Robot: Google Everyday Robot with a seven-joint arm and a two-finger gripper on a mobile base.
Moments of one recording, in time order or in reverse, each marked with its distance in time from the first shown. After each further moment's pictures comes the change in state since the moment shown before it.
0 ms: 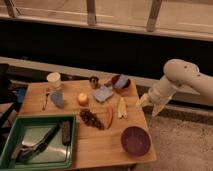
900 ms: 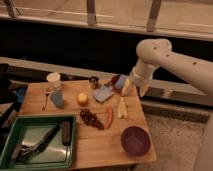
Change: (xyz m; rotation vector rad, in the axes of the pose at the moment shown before) arm -0.058 0.111 -0.033 0.197 -0.102 -0.278
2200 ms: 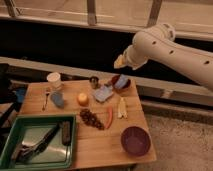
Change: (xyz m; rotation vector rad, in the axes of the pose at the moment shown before) arm -0.077 0.031 -0.073 -0.047 -0.493 -0.013
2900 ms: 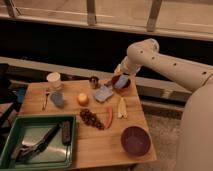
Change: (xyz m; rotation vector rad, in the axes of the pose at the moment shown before) arm 0.003 -0.027 0.111 0.008 0.094 0.118
